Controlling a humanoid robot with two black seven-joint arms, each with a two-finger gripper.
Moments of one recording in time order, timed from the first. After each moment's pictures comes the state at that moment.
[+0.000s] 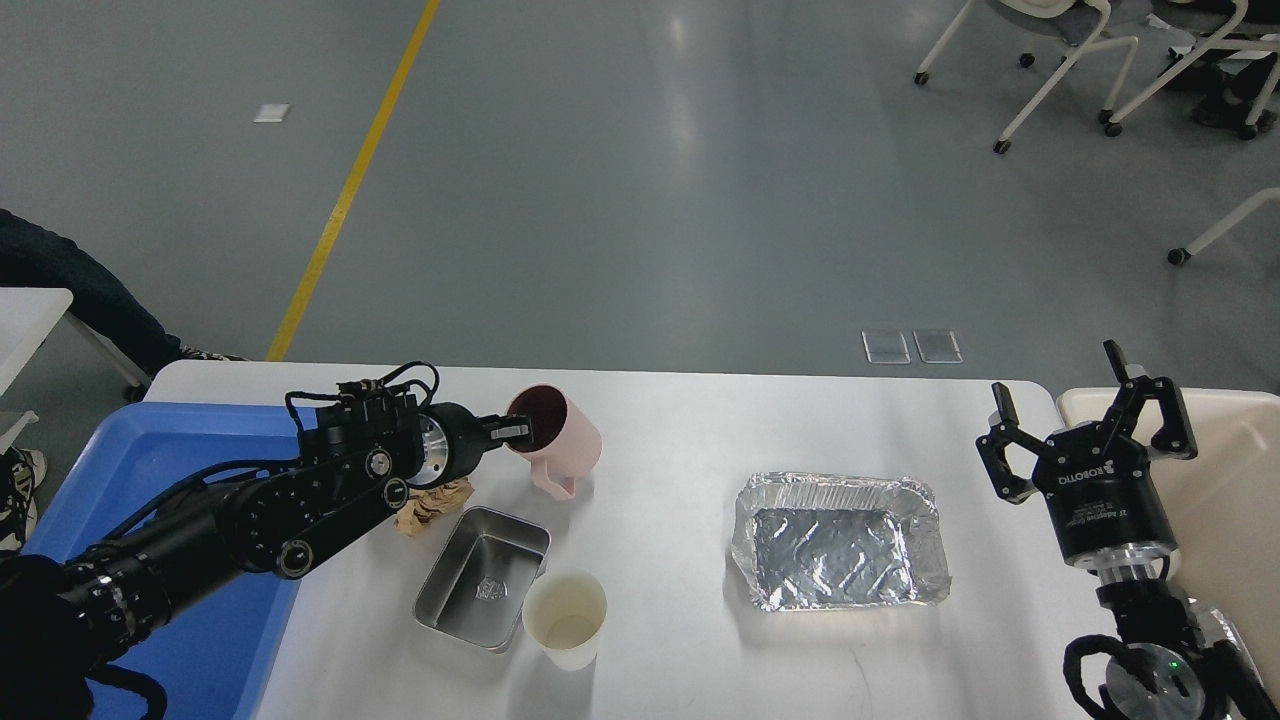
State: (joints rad) left arm -0.82 0.18 -0.38 -0.84 1.41 -0.25 0.18; right arm -0.08 -0.10 1.65 1.42 -0.46 0.37 0.21
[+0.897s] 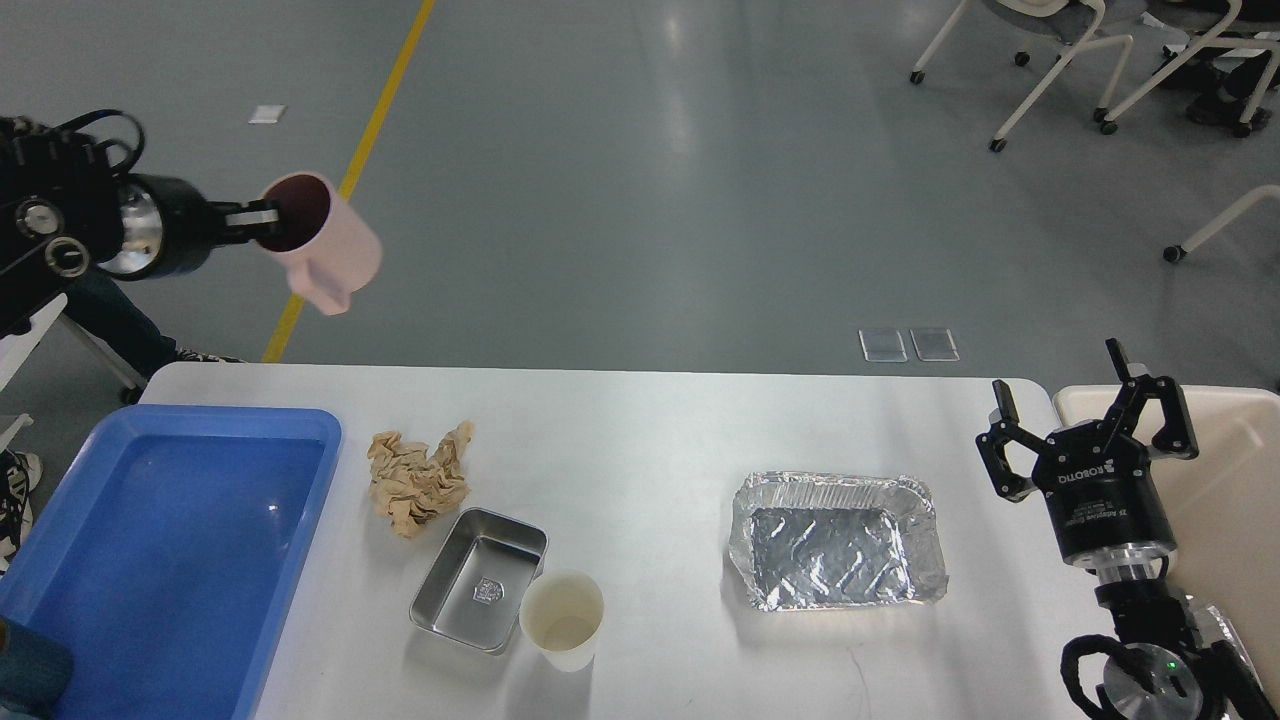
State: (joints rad) left arm -1.09 0.80 -0.35 -0.98 1.26 -0.50 0.20; right arm -0.09 -0.09 1.65 1.43 -0.46 0.36 0.22
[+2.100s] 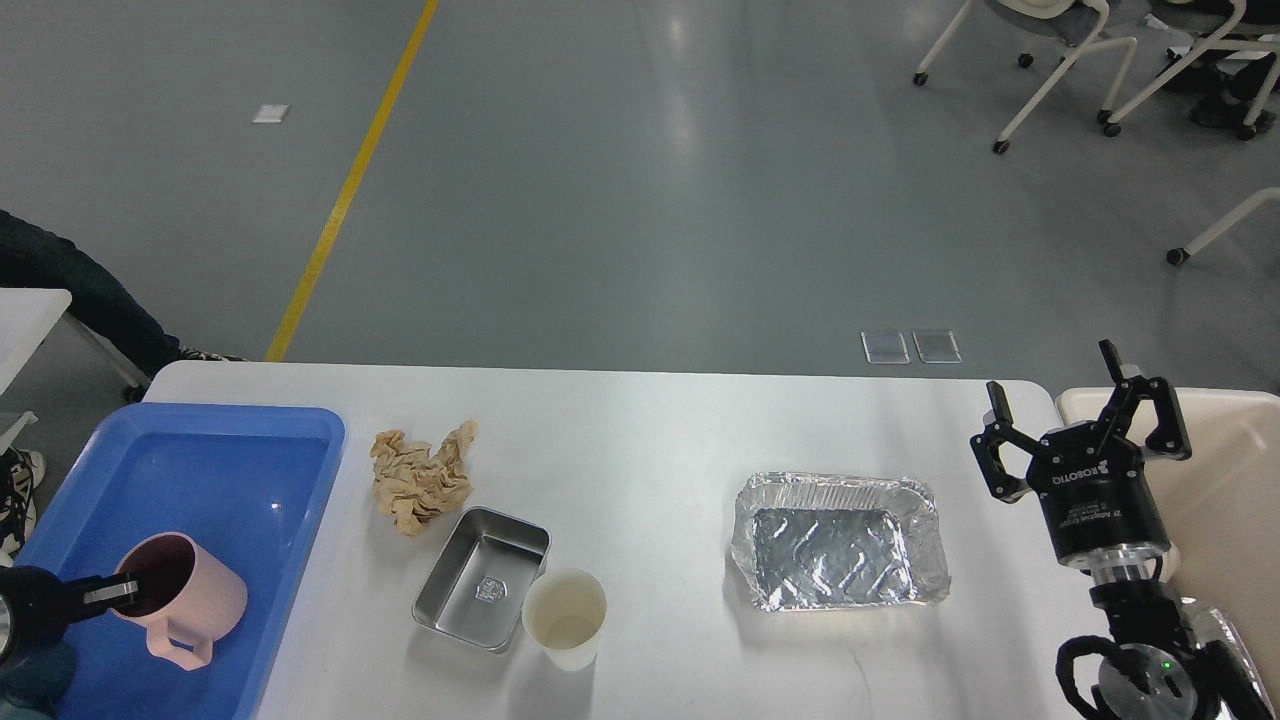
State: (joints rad) left arm -0.37 1.01 -0.39 -1.26 1.27 -0.21 0.10; right arm -0.09 -0.09 1.64 1.43 -0.46 0.36 0.22
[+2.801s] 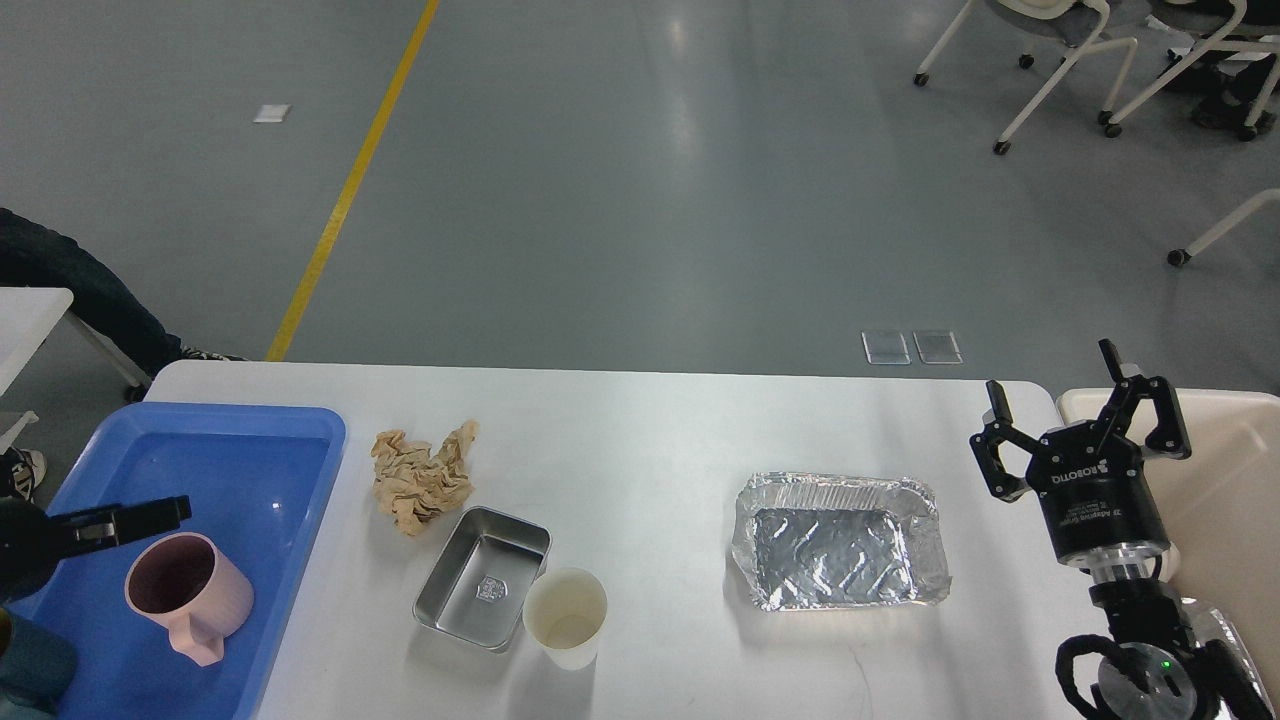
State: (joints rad) left arm -0.38 1.22 -0.54 -1.54 1.26 -0.20 0.04; right arm -0.08 -0.09 1.64 1.43 -0.46 0.36 0.22
